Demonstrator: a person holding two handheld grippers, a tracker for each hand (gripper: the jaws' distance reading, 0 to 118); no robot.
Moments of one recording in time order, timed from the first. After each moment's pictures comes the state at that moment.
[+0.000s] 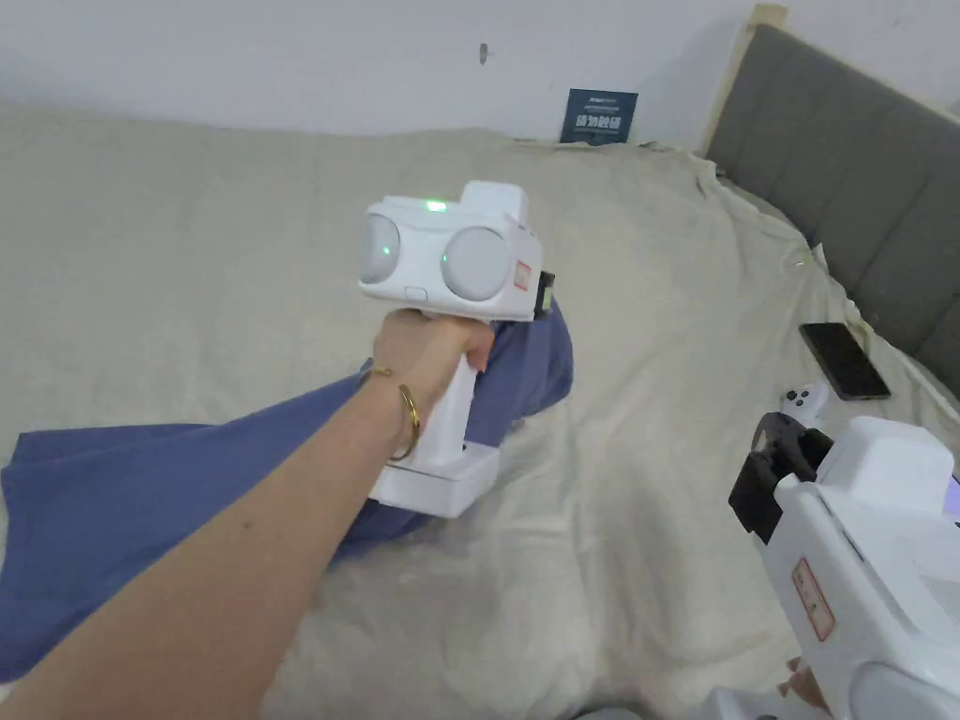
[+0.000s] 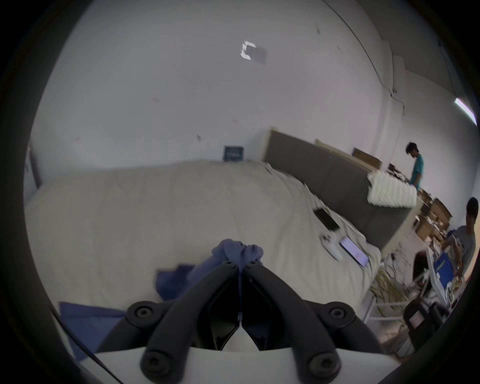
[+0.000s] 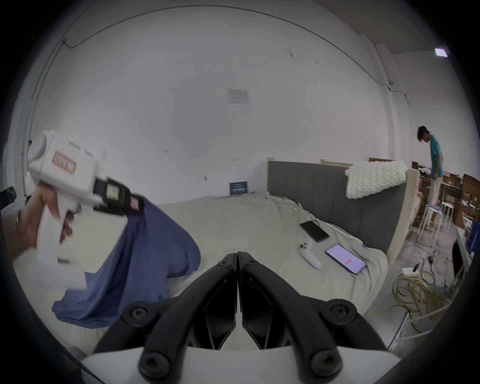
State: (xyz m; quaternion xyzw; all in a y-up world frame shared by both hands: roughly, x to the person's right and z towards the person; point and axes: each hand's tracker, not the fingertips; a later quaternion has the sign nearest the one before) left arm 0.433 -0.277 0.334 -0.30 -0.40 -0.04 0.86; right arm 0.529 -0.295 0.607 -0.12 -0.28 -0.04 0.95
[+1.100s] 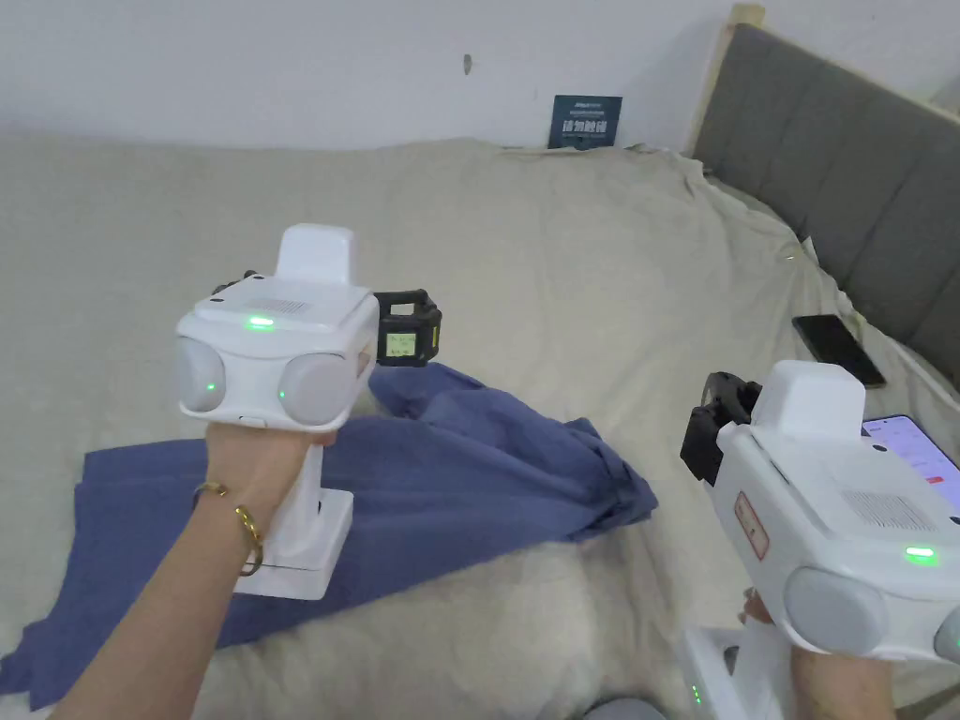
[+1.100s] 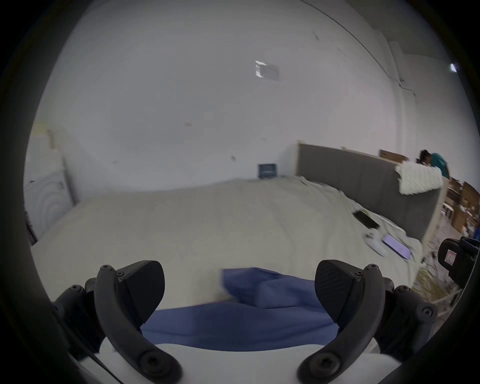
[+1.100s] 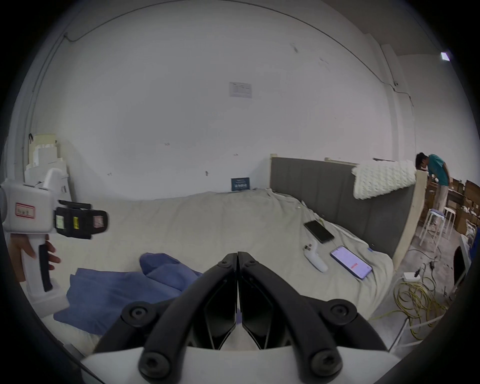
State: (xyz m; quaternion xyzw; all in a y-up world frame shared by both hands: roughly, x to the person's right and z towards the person) left arm 0.294 -0.280 0.350 -0.16 -0.23 -0.04 0.96; right arm 0.517 -0.289 0.561 -0.12 -0.24 -0.03 0.96
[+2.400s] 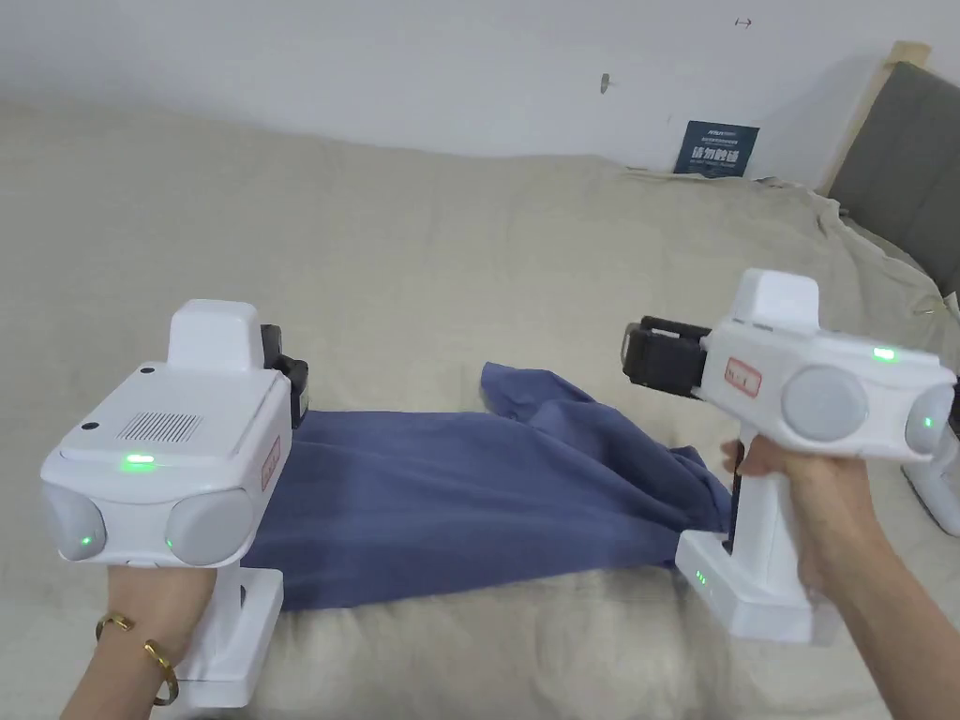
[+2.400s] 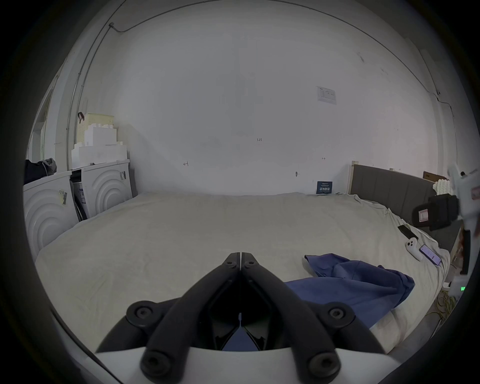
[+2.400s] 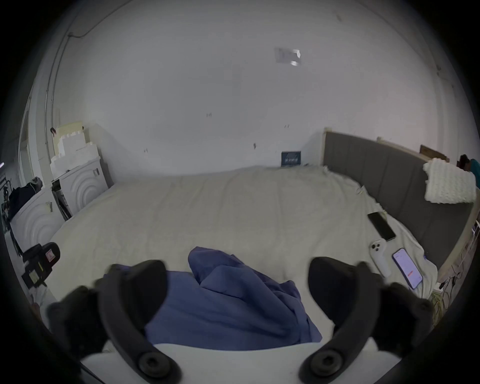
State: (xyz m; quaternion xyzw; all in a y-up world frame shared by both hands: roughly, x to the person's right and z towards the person) left arm 0.159 -0.312 0.386 -0.13 -0.13 -0.01 0.98; right arm 0.515 -0.261 0.421 -0.25 -0.11 -0.07 0.96
